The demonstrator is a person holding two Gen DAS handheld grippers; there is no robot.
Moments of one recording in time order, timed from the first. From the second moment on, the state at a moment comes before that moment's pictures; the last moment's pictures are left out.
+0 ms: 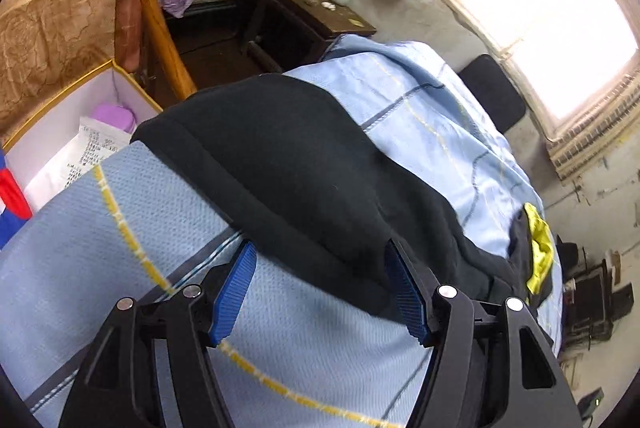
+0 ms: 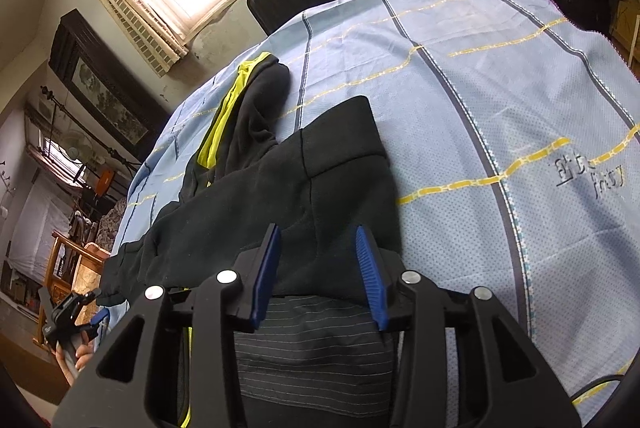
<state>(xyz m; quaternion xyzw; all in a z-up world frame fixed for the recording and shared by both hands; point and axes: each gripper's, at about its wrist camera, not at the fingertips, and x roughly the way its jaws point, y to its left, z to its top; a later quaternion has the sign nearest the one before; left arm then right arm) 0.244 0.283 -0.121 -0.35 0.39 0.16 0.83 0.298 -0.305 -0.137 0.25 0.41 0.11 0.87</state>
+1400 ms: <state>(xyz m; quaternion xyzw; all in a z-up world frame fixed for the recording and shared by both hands) 0.269 0.223 -0.031 -0.17 0.32 0.18 0.92 0.307 -0.303 -0.148 0.25 0.43 0.10 0.86</state>
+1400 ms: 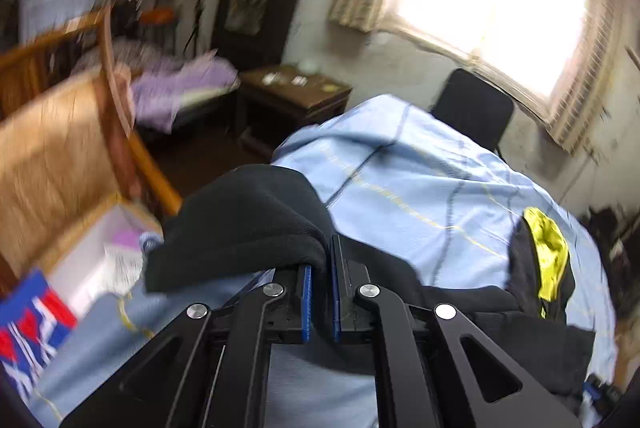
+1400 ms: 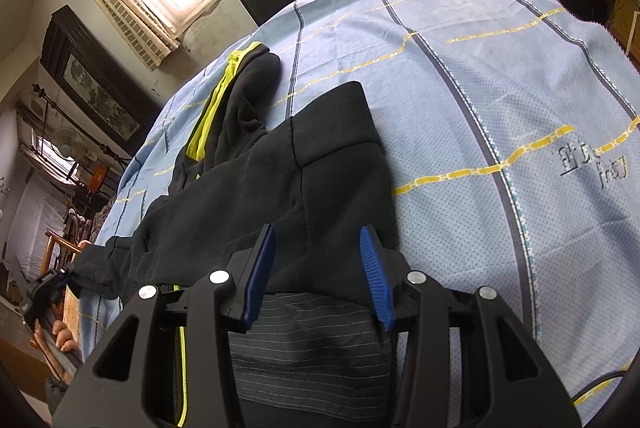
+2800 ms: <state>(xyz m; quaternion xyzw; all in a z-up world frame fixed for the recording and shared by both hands) 0.303 0.107 -0.074 -0.04 0.37 0.10 0.92 0.273 -0.238 -0.102 0.12 0.37 0.15 0.91</state>
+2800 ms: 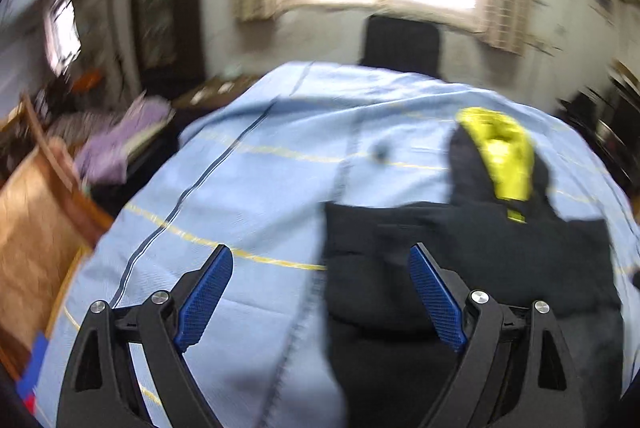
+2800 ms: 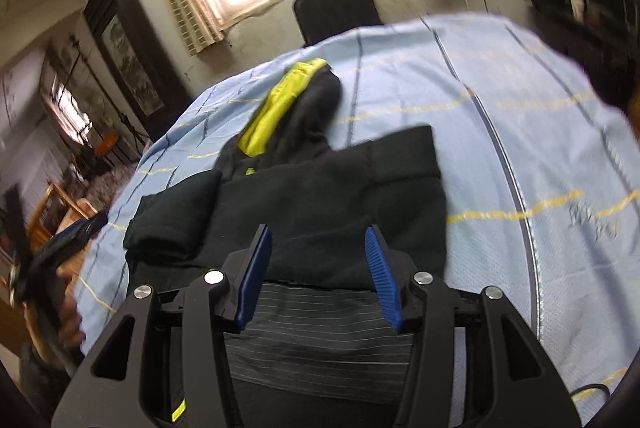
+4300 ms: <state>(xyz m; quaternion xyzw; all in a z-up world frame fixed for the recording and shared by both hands) 0.336 0.145 -0.123 -0.04 0.46 0.07 0.88 0.311 0.017 -0.125 -0.15 0.40 0.22 0.88</state>
